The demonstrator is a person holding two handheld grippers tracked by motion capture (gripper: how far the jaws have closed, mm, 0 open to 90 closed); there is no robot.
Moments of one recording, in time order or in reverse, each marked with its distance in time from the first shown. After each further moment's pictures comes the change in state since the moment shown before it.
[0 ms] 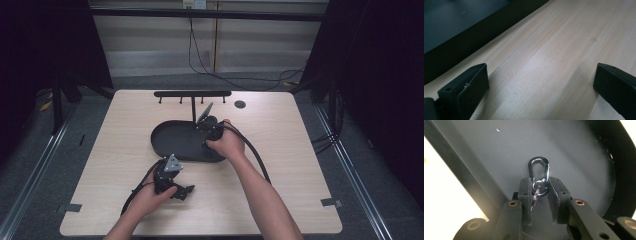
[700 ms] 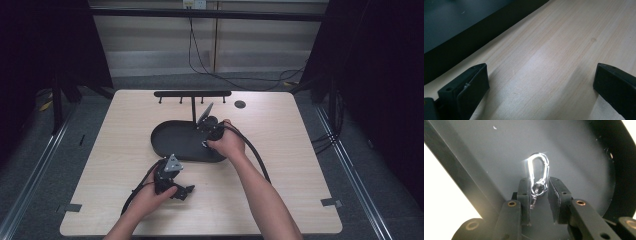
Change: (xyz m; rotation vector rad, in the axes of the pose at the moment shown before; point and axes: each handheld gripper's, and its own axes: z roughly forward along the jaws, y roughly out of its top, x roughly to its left) left arm 0.000 0.000 0.000 -0.001 -0.003 0.000; right arm -0.003 -0.001 0.003 -0.002 0.001 -0.009
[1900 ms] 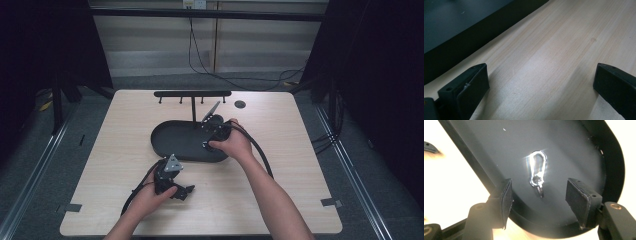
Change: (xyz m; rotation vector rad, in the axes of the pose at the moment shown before) left arm 0.000 0.000 0.000 0.000 0.002 0.000; right arm 0.001 -0.015 -0.027 -0.061 0.020 0.013
